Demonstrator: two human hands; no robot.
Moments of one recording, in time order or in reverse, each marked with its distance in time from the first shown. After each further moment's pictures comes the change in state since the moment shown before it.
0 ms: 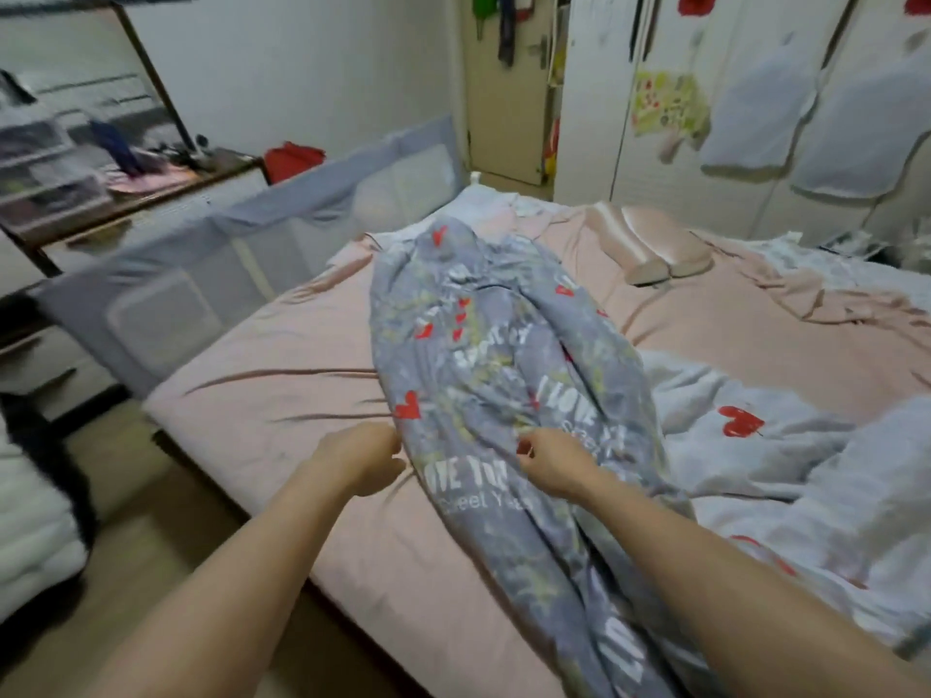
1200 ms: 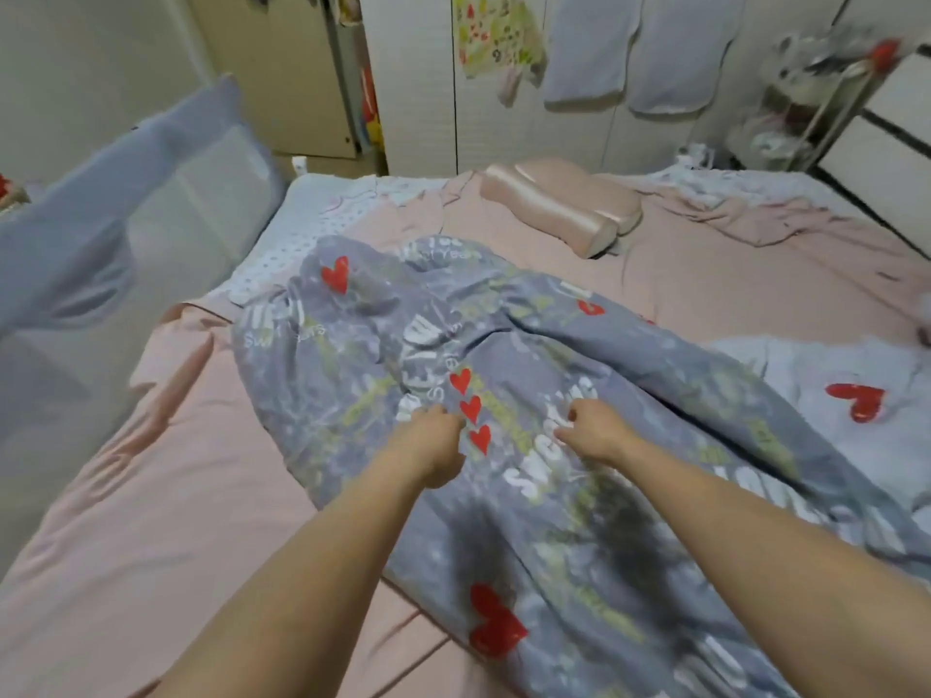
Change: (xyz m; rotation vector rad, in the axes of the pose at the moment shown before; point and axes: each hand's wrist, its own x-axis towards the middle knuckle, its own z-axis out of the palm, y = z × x) left_hand 0.551 -0.136 -0.089 0.122 -0.026 0.647; right_hand 0.470 -0.052 0.003 0.114 0.136 0.681
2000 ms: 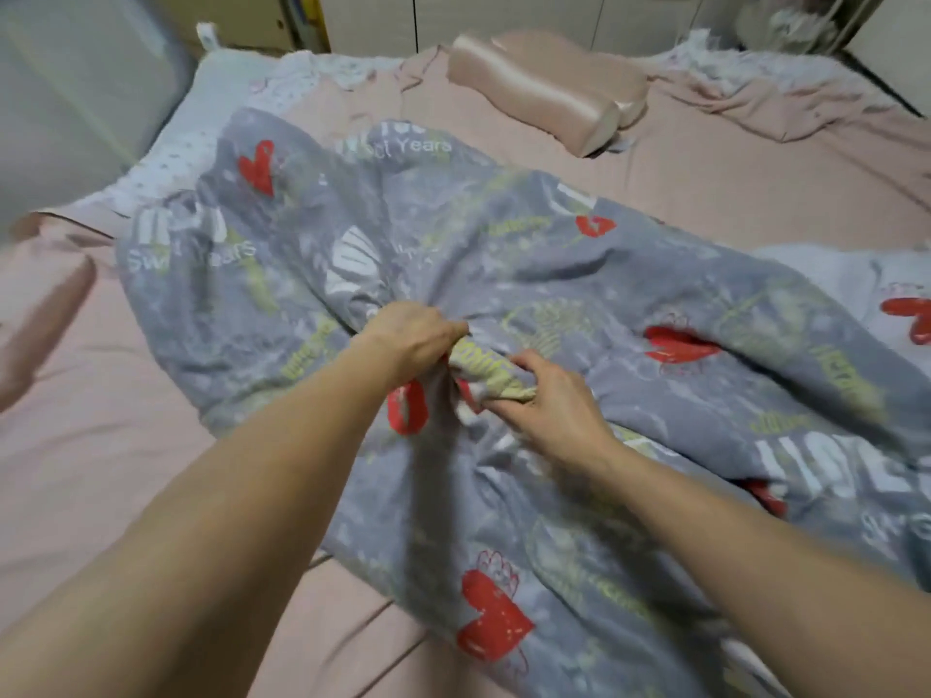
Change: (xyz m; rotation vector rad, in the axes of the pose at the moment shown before) left_hand 0.162 -0.029 0.054 0.589 0.167 0.389; right_hand 0.066 0.003 0.119 0.333 0.315 -0.151
